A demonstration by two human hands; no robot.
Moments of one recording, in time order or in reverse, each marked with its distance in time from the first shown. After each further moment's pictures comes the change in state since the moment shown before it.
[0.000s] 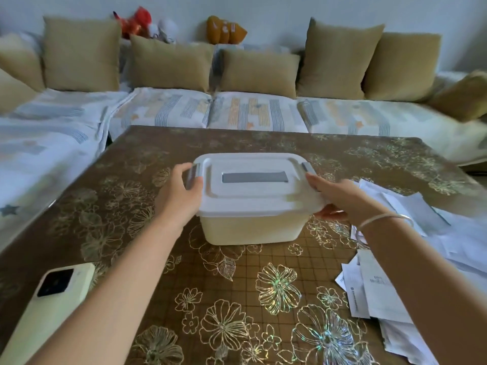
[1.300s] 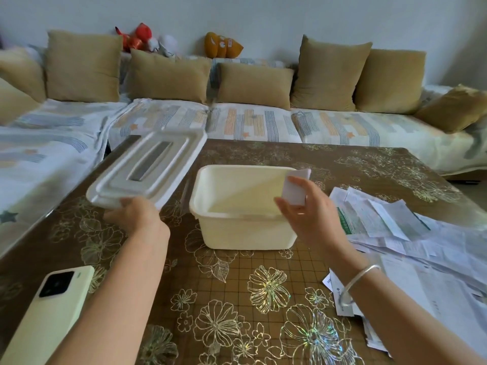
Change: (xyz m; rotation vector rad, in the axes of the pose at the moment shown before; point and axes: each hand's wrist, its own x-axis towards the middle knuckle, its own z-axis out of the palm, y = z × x) left_hand 0.000 -0.011 -0.019 -1.059 0.656 -0.451; right_hand -0.046 0.022 0.034 -0.234 0.265 -0.753
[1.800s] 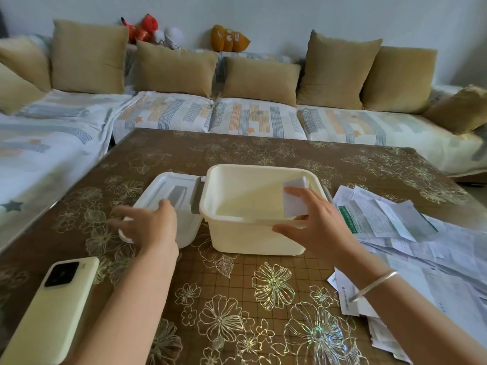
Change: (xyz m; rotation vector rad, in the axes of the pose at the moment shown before) left_hand -0.010 -0.013 -0.022 0.776 -0.066 0.078; right_hand -0.011 -0.010 -0.011 -0.183 -0.268 -0.045
